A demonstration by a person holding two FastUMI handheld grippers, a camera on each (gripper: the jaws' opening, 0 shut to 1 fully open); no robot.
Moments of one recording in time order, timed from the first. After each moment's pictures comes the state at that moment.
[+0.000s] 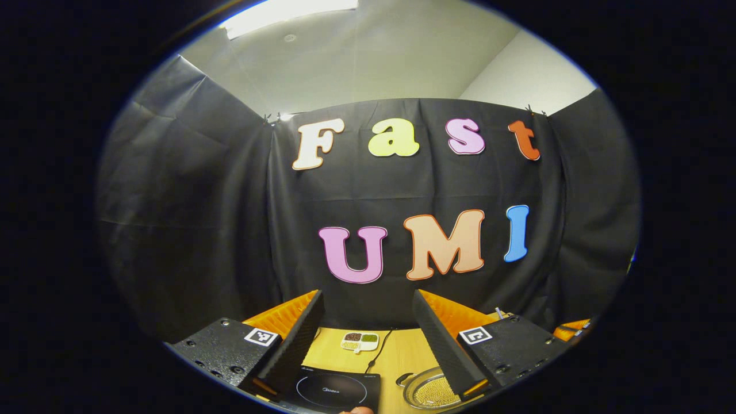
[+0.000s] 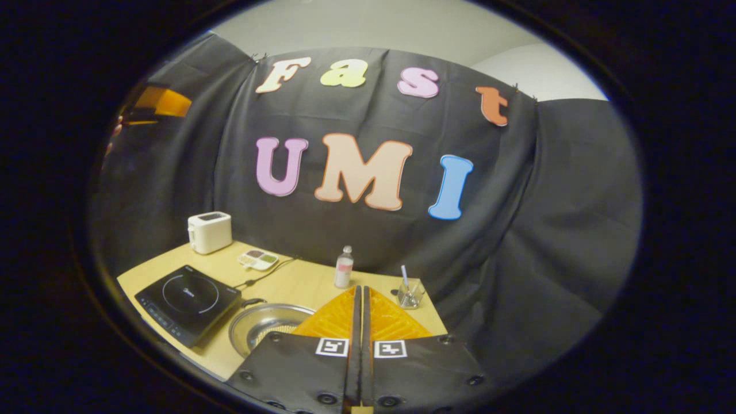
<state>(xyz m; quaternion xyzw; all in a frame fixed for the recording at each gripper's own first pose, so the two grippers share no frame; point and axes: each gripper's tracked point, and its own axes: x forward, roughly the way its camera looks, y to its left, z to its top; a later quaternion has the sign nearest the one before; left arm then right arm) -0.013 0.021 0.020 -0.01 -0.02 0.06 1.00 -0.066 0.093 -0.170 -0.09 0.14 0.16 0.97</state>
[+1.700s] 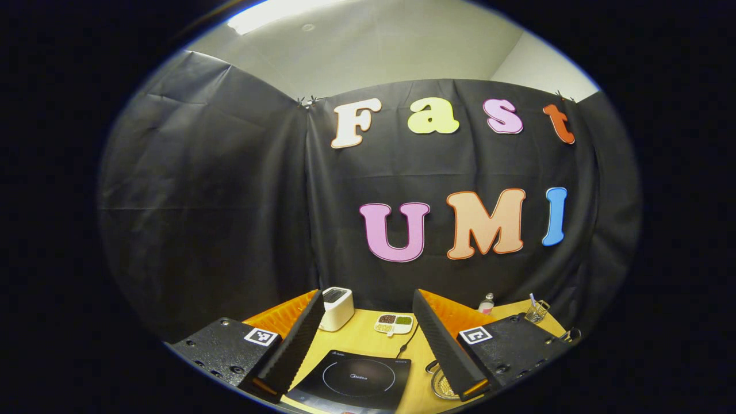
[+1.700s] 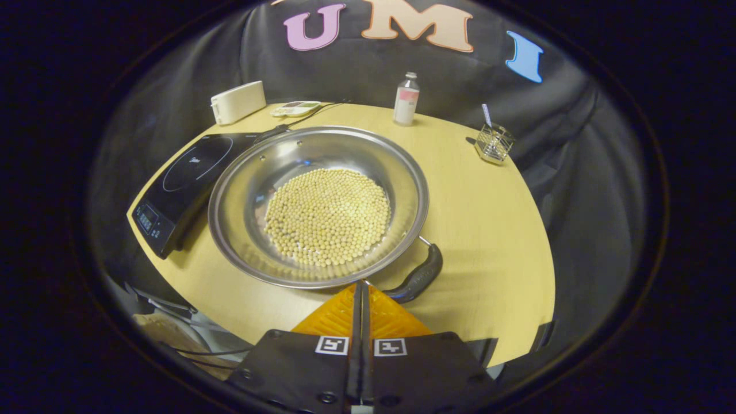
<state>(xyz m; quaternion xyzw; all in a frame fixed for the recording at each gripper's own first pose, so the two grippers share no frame) -0.035 0.081 -0.019 -0.01 0.03 0.16 0.99 -0.139 0.106 -0.447 -0.15 0.47 0.24 0.84</state>
